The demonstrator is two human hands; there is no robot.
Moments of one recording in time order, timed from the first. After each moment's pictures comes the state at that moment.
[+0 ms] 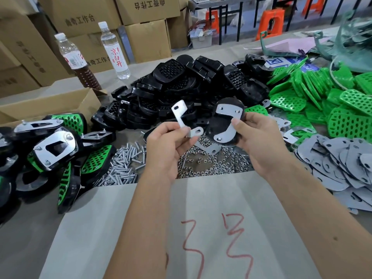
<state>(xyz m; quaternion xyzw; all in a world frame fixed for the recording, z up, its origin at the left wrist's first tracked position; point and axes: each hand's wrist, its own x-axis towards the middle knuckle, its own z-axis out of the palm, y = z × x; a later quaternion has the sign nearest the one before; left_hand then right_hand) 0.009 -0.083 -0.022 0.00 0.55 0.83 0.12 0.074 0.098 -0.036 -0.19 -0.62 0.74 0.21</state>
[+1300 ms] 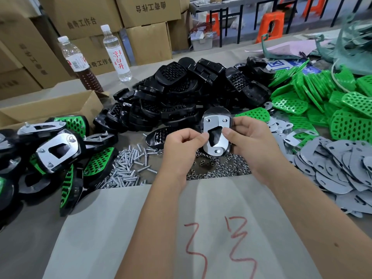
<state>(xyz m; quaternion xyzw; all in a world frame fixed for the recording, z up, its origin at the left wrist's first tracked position) 0.018 -0.070 -0.029 0.11 0.73 0.66 0.11 0.075 0.090 -0.040 -0.11 -0.67 0.71 0.19</state>
